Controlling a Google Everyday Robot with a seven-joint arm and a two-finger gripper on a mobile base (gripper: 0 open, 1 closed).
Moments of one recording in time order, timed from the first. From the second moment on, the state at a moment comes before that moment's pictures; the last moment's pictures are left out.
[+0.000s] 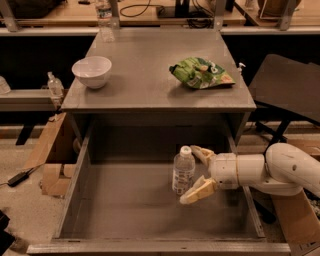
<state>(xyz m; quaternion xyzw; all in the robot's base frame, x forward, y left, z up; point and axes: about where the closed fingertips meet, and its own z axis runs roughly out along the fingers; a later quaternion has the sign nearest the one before) 0.496 -0.087 0.687 -0.49 0.66 0.35 0.44</state>
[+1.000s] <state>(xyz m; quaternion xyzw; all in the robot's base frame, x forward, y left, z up) 0.540 -0.051 0.684 -0.53 0.63 0.36 0.45</state>
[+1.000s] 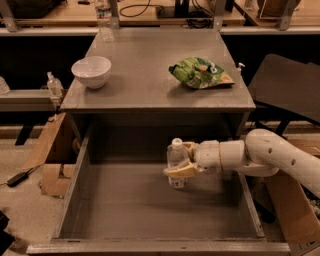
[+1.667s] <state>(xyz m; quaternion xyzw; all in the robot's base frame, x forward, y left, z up) 0.499 -0.041 0.794 -0.56 0.66 0.31 0.39</state>
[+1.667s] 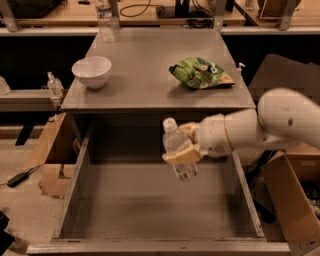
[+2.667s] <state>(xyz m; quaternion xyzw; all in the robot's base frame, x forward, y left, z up) 0.596 0.020 1.029 -0.55 0.70 0.17 0.42</state>
